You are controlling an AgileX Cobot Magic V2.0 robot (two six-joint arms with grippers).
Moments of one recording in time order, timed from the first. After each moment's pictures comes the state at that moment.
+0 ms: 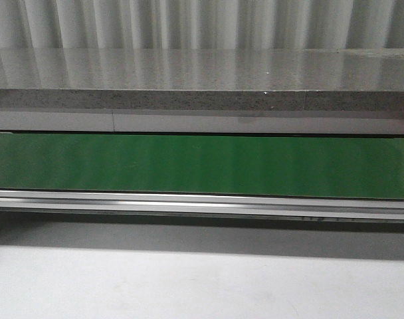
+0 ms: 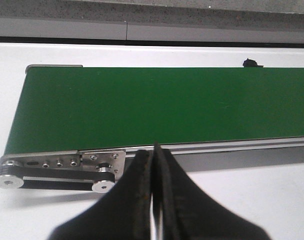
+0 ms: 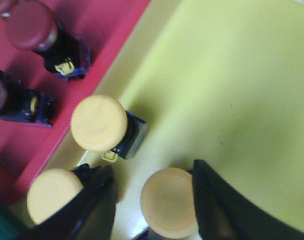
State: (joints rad) left arm -0.24 0.40 -0.38 -0.13 0.49 0.04; right arm -0.76 1.32 -0.70 -0.01 0.31 0.37
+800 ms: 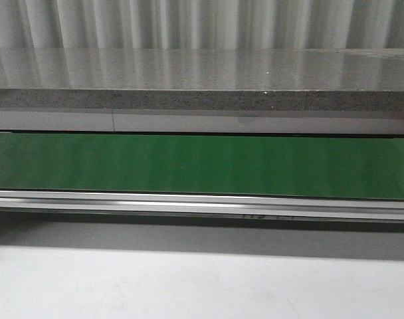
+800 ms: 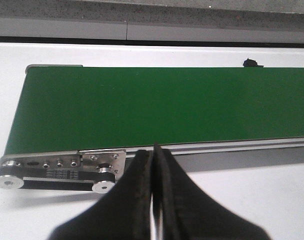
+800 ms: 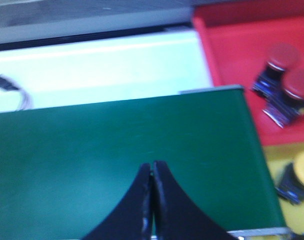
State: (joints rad) left arm -0.24 0.40 -0.38 -0.13 0.49 0.04; right arm -0.10 0.88 -0.65 -0.01 0.44 0.09
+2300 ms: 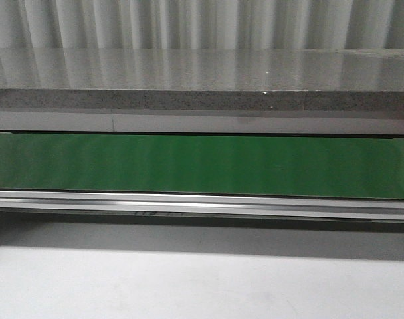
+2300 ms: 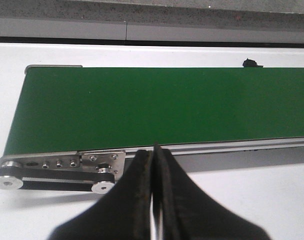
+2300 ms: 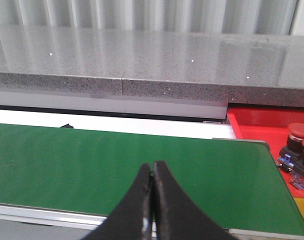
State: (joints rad) left arm -0.24 0.40 -0.38 -0.13 0.49 0.04; right arm 0.01 0.07 0.01 -0.06 0.02 0.05
